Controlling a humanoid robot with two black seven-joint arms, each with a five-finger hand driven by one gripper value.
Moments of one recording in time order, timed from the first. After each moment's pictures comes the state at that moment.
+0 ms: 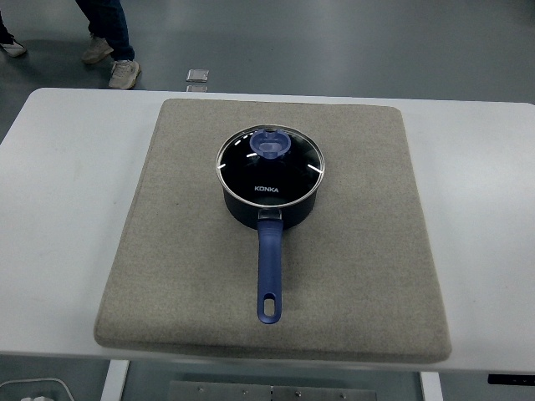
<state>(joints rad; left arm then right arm) -0.02 0.00 -0.13 -0.15 0.08 -0.05 -0.03 1.48 -0.53 0.09 0.53 -0.48 0.56 0.60</state>
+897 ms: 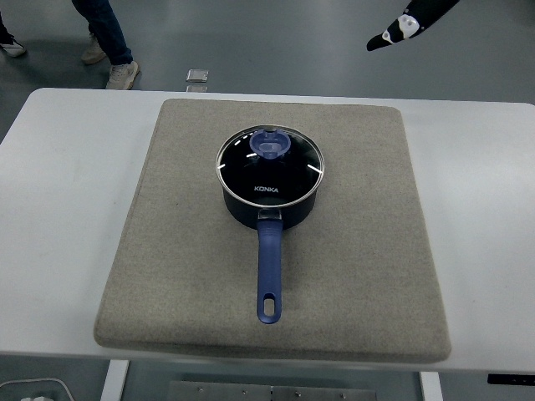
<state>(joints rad) -0.02 0.00 -0.13 -0.15 0.08 -0.05 -0.03 1.64 -0.55 0.10 0.89 -1.10 0.49 0.61</state>
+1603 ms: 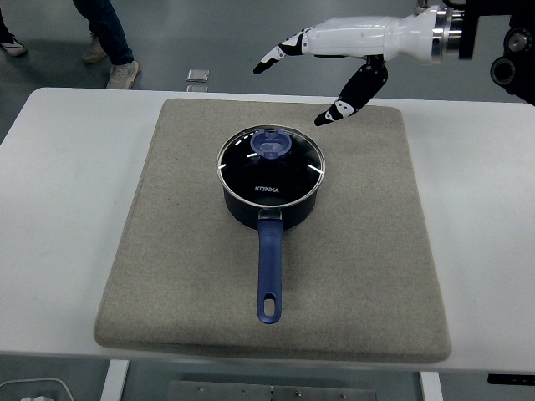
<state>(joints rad) -0.02 0.00 -0.13 -0.15 0.08 -0.05 -0.03 1.53 -0.46 0.07 1.04 -1.33 0.27 0.61</state>
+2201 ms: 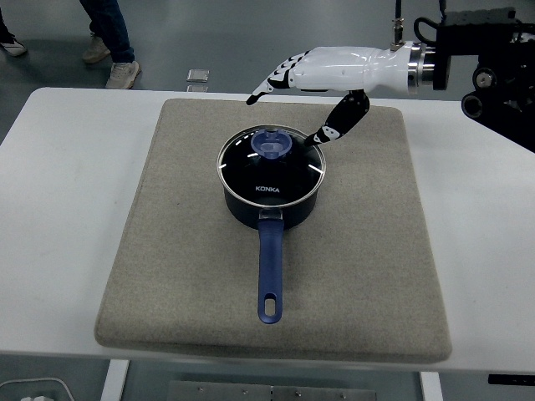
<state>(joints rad) -0.02 0.00 -0.13 -0.15 0.08 -0.05 -0.03 1.48 -0.41 0.05 1.02 -1.47 0.15 0.61</state>
